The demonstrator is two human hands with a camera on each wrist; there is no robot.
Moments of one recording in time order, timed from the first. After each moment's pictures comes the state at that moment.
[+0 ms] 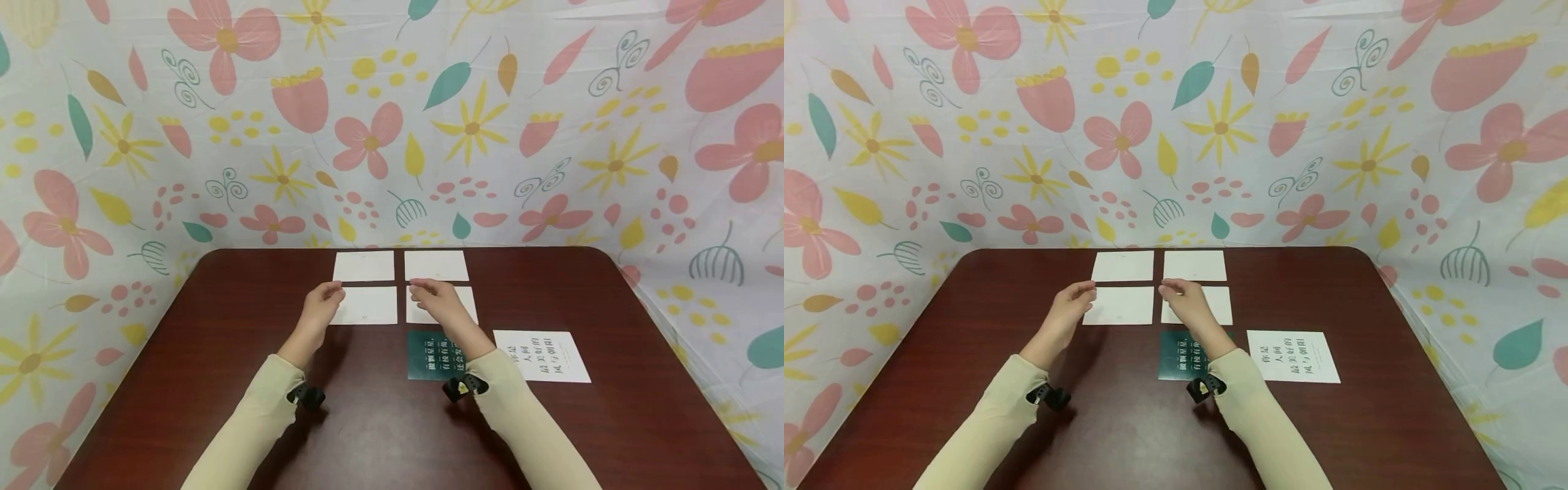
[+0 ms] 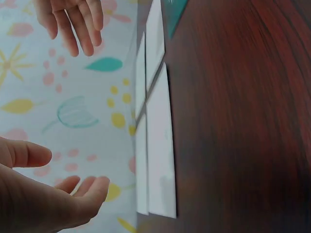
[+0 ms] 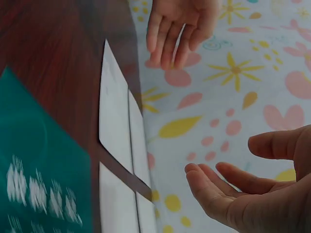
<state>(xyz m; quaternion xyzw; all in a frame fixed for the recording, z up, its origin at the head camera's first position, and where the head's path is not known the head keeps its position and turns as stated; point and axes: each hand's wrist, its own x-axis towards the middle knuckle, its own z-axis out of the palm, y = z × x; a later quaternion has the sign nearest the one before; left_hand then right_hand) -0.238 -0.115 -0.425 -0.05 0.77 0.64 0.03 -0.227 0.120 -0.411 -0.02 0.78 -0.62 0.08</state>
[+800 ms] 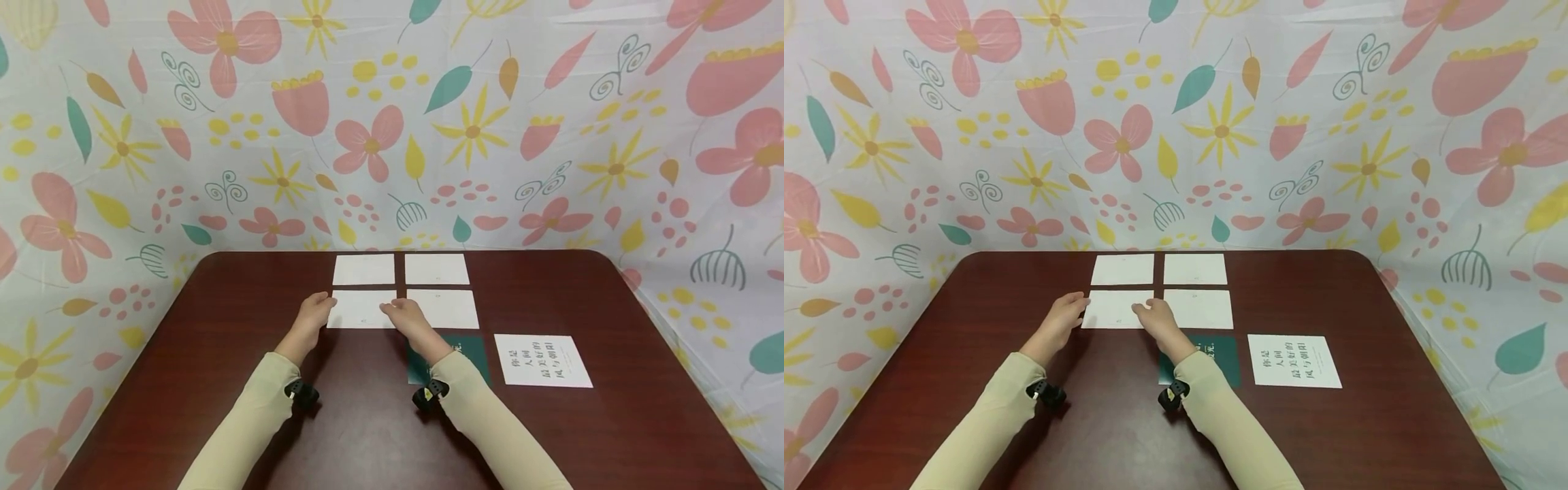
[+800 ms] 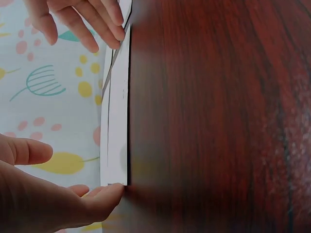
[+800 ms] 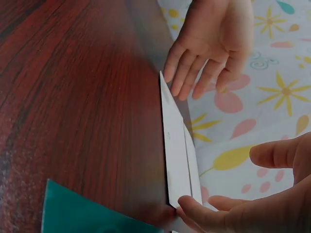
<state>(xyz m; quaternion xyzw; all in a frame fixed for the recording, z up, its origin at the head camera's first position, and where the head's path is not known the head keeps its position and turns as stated) -0.259 -0.138 -0.452 -0.11 0.76 0.63 0.10 -0.237 0.063 -0.444 0.05 0.80 -0.58 0.14</state>
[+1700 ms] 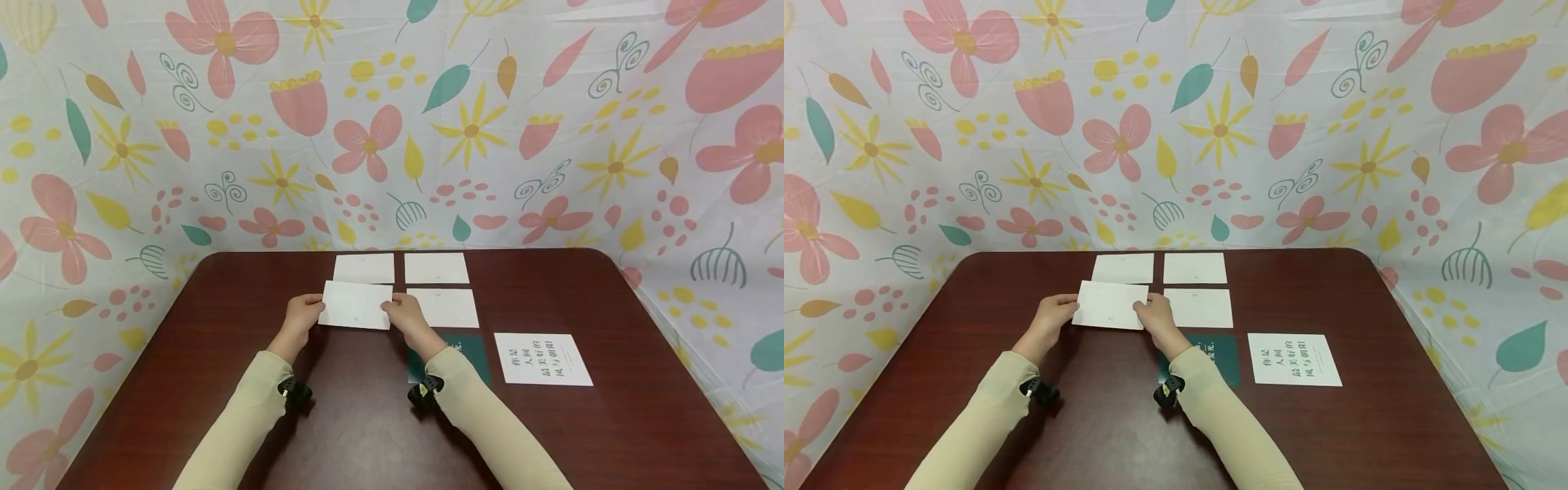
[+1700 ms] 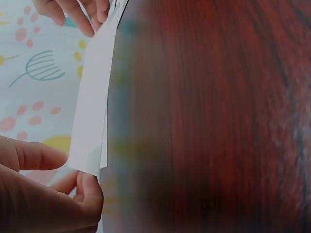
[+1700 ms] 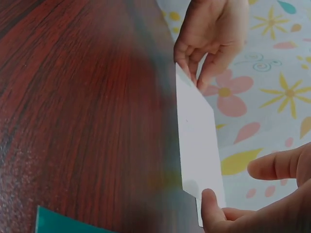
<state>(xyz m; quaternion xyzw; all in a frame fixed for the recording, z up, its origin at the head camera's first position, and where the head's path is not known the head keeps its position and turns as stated) -0.260 -0.154 -0.455 -0.13 0.78 0.61 0.07 -0.243 0.057 -0.444 0.07 0.78 -0.61 0.12</state>
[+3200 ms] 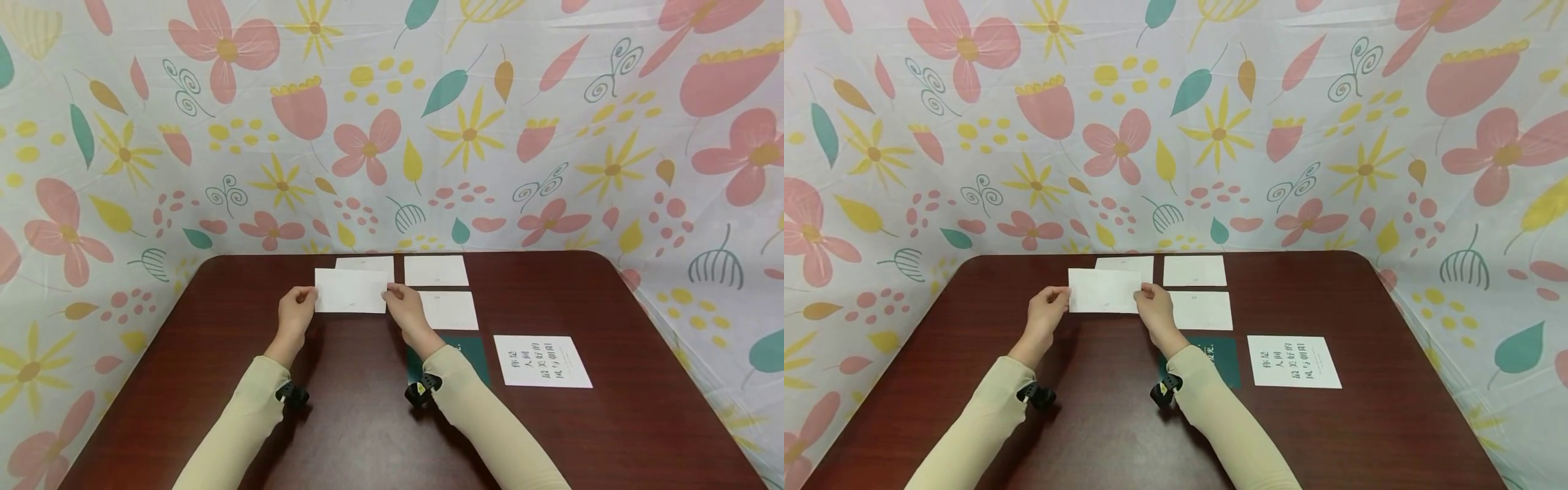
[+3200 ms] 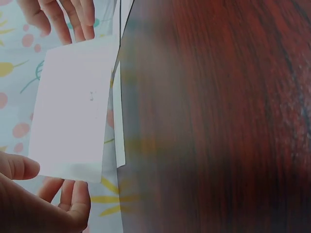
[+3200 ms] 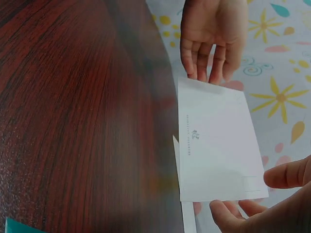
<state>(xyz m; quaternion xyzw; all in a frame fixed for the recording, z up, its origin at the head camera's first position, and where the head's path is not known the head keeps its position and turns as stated) -0.251 -0.151 -0.440 -0.13 0.79 0.59 -0.09 -0.244 0.054 -0.431 0.07 0.75 -0.66 0.04</state>
